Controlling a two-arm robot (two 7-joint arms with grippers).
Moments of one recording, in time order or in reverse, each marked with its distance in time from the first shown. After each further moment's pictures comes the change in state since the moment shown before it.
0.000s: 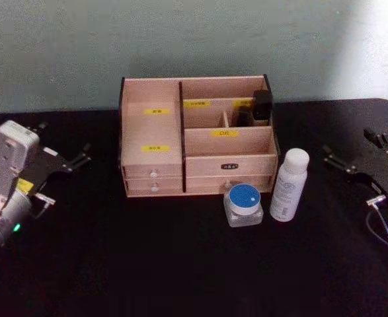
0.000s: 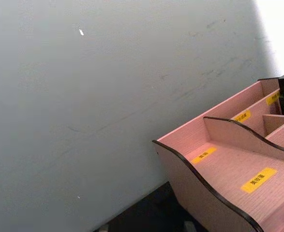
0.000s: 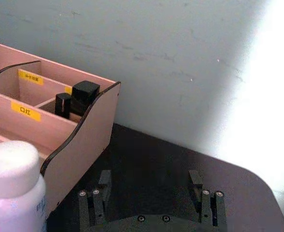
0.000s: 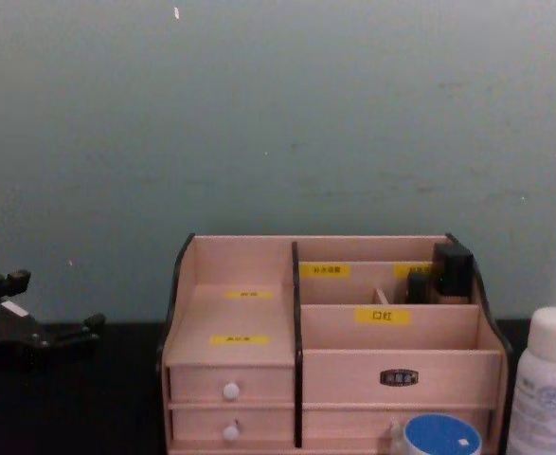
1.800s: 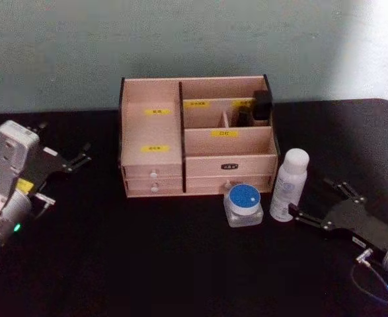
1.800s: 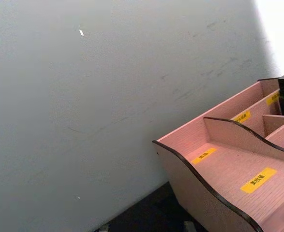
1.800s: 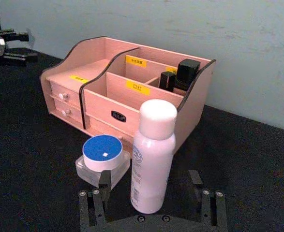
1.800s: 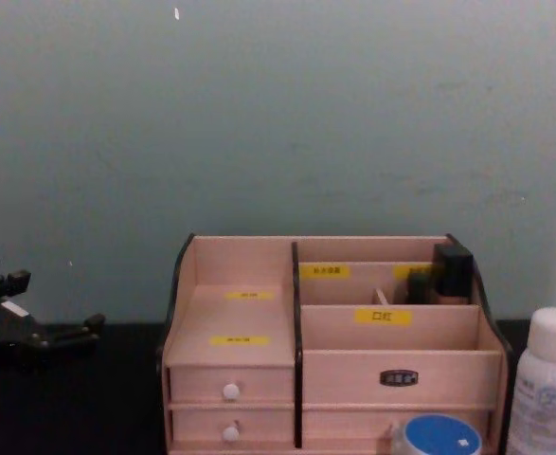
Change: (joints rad) left arm 0.000 0.000 0.000 0.000 0.000 0.000 0.000; right arm -0.207 -0.008 0.089 -0.157 0.064 0.053 0.304
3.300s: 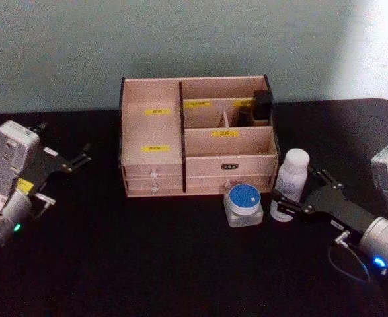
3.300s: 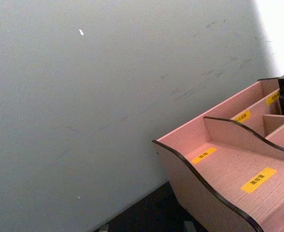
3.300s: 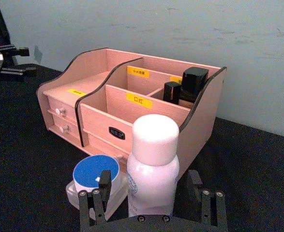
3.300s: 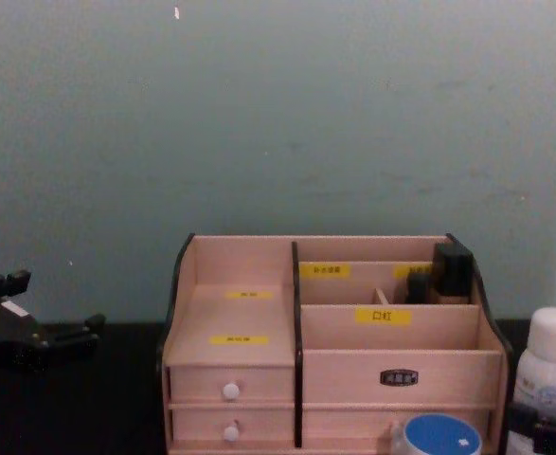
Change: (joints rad) left arm 0.000 0.000 0.000 0.000 0.000 0.000 0.000; right arm 0.161 -0.124 -0.023 0.210 -0.023 -0.066 0.124
